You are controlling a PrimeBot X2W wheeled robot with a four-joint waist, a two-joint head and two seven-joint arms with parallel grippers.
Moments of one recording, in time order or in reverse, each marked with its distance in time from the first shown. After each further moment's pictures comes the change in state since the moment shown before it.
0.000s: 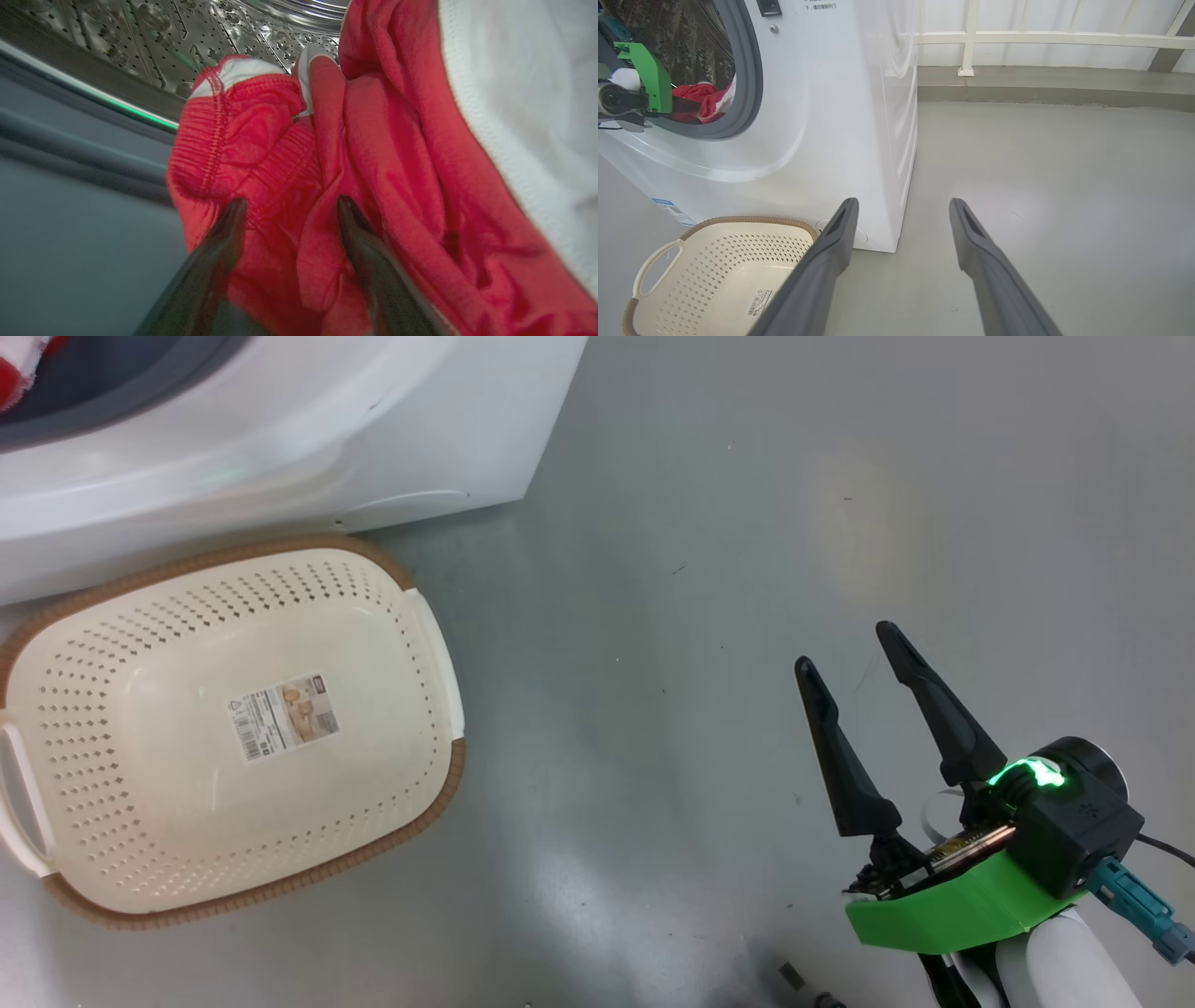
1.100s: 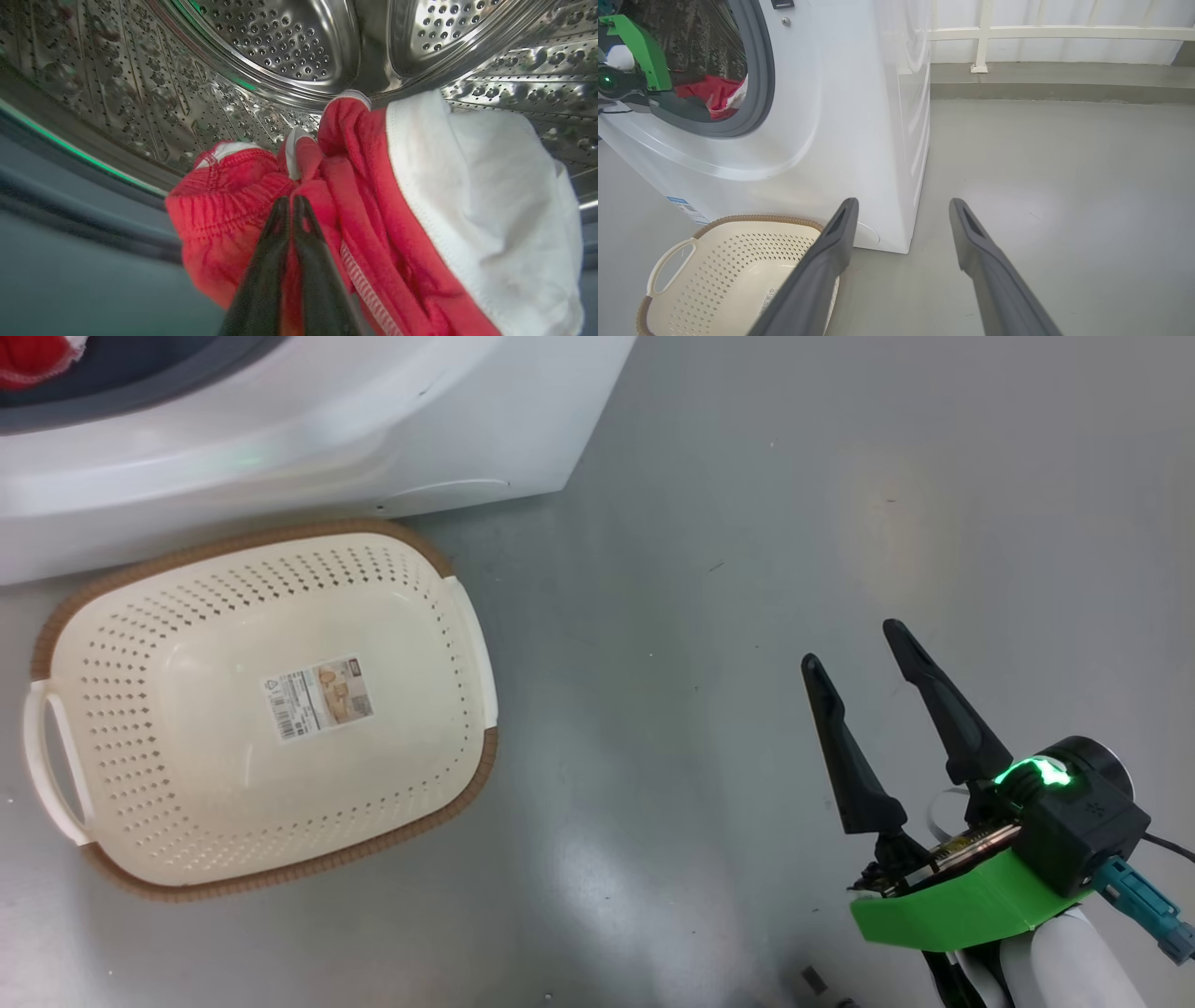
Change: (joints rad) left arm 0.012 -0.009 0.003 -0.120 -0.062 -0.061 -0.146; right arm 0.000 0.000 -0.008 0.002 0.000 0.000 -0.004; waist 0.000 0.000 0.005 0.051
